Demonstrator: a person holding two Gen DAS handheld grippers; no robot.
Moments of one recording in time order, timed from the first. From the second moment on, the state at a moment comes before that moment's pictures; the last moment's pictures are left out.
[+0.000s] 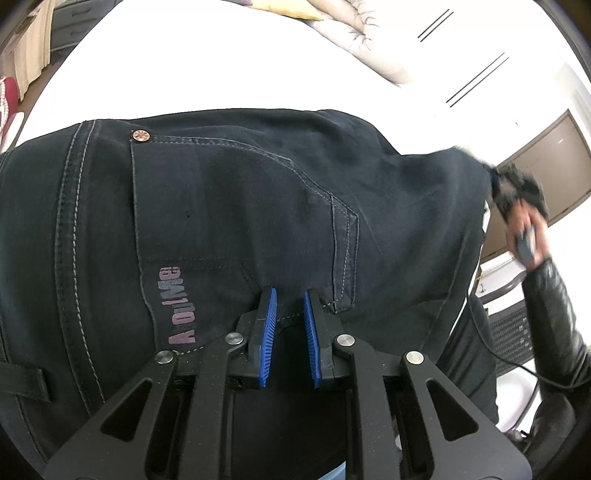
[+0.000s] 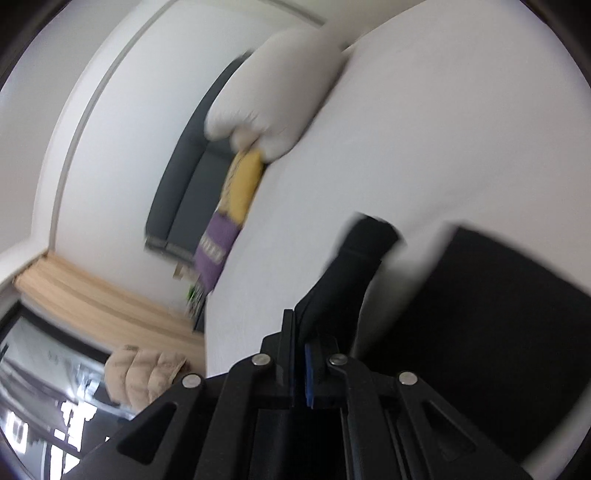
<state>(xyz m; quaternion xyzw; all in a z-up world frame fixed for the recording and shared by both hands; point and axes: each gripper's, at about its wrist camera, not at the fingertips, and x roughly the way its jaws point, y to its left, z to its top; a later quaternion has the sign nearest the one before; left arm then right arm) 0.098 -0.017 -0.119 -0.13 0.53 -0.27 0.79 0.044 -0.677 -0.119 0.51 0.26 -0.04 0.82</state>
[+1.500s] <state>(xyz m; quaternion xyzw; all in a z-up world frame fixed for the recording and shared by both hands) 0.100 -0.017 -0.118 -0.15 0.55 -0.25 0.79 -0.039 -0.752 -0.196 0.59 0.26 -0.09 0.76</state>
